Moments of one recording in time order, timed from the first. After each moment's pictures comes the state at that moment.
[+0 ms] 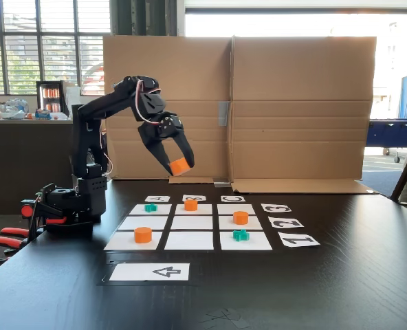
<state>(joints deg) 17.2 94.2 73.2 89.7 70.7</state>
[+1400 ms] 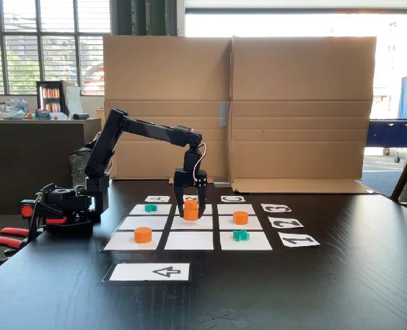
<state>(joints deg) -2.9 60.8 72.1 89.3 76.1</state>
